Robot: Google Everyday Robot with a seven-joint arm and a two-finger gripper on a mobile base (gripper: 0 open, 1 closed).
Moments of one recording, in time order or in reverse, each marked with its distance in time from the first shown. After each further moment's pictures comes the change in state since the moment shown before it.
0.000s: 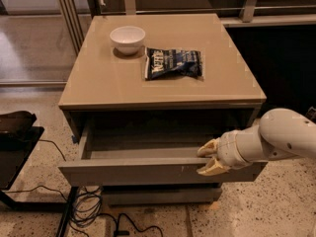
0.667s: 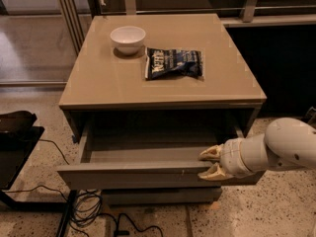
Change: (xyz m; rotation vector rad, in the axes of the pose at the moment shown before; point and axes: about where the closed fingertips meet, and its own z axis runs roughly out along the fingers) arm 0.002 0.021 -0.003 0.008 -0.010 0.012
